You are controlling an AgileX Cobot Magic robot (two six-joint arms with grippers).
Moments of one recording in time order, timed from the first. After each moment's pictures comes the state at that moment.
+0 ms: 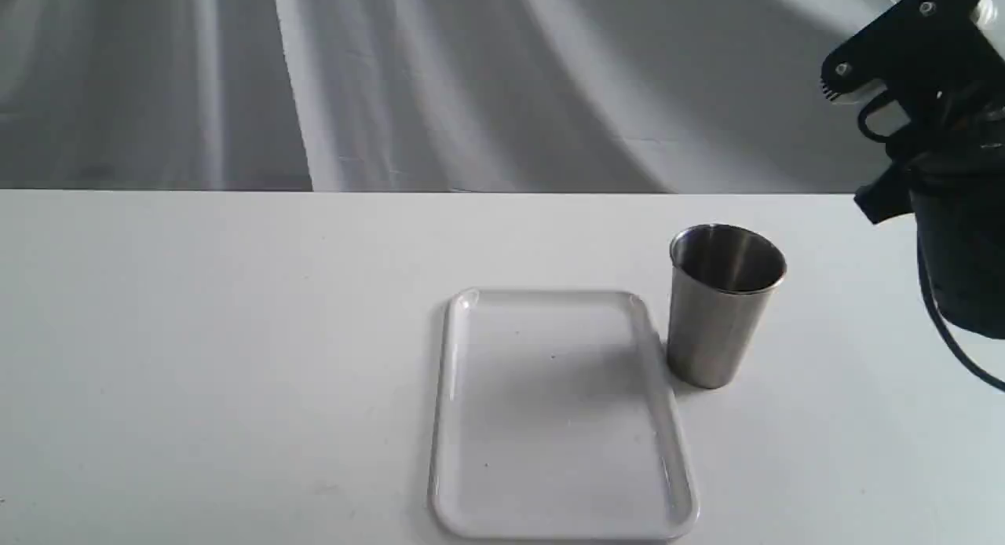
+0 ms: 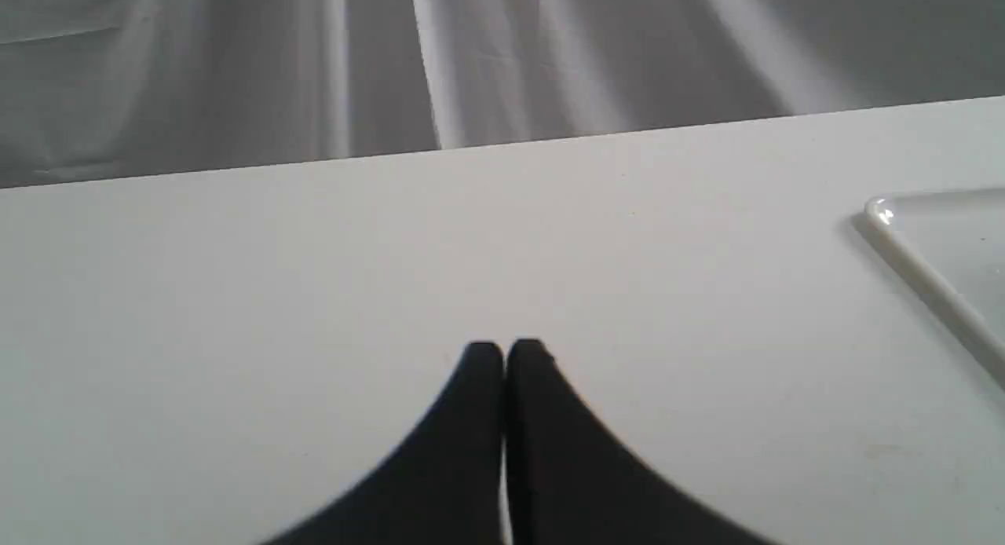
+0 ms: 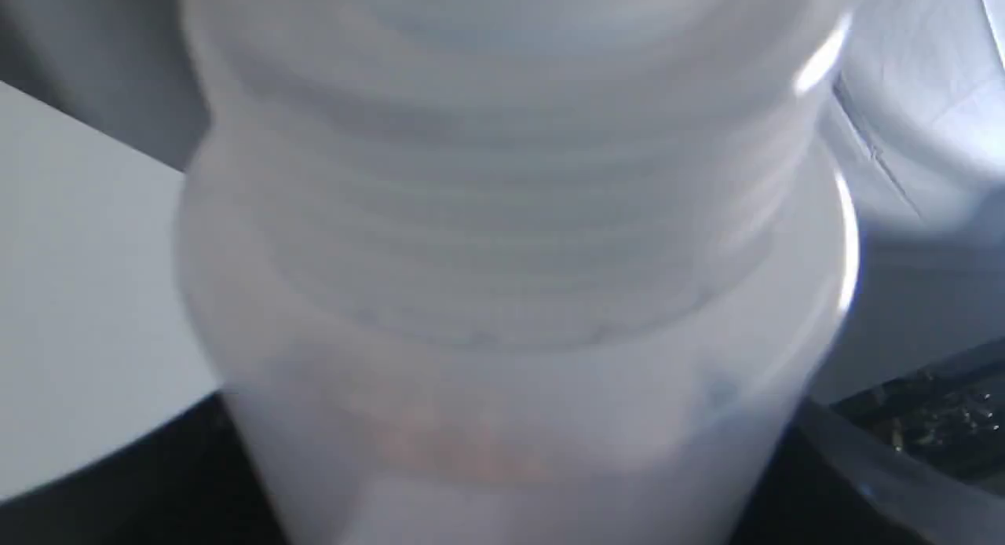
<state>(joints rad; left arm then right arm) -0.02 0.00 0.00 0.03 0.29 0.04 0.29 1.54 -0.94 -1.70 1.03 1.17</state>
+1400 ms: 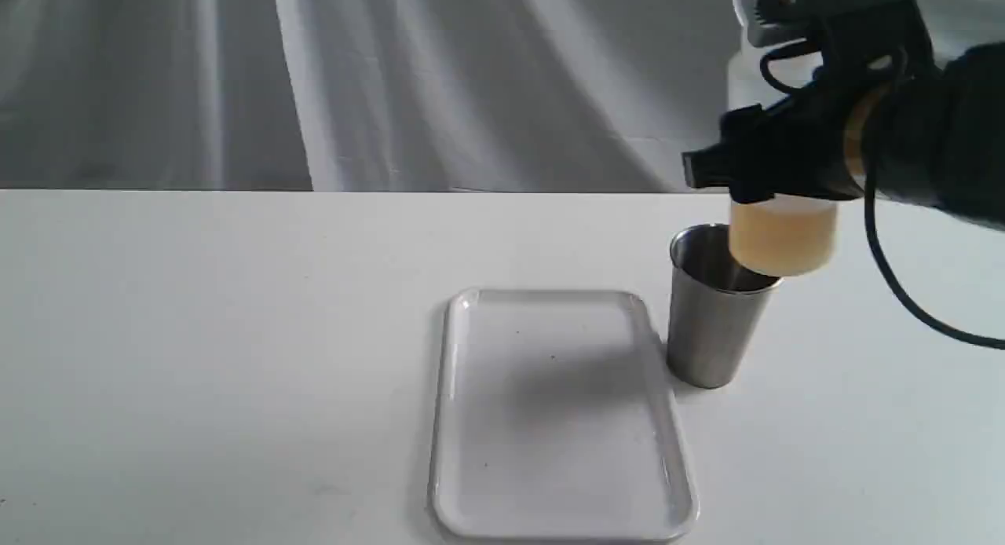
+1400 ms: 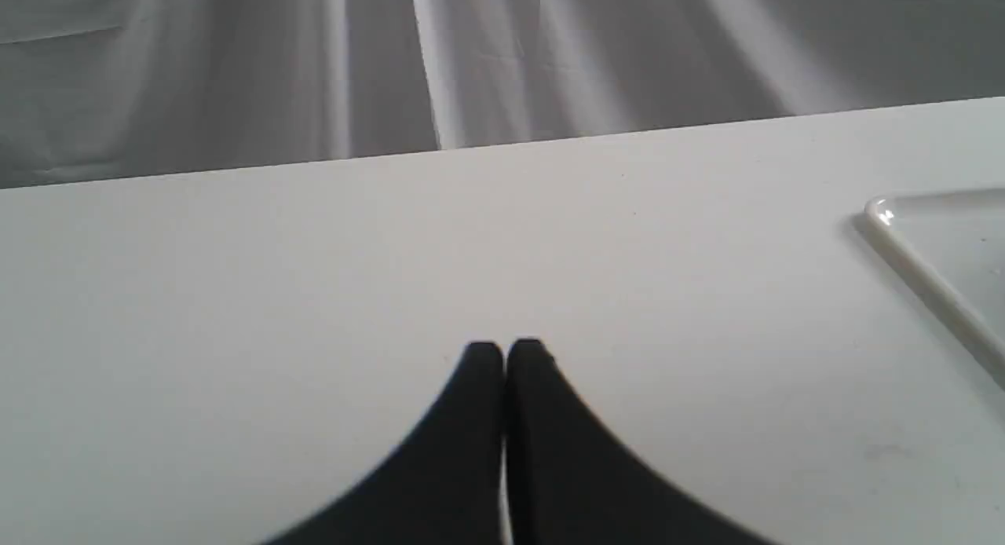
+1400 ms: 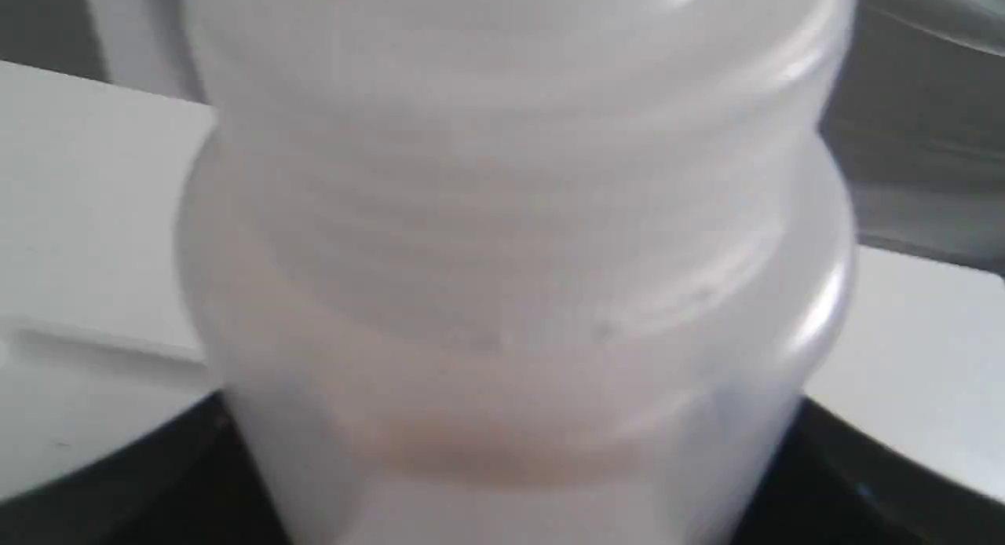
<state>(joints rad) -0.02 0.00 0.00 0.03 0.29 0.04 0.29 1.51 -1.07 -1.17 0.40 1.12</state>
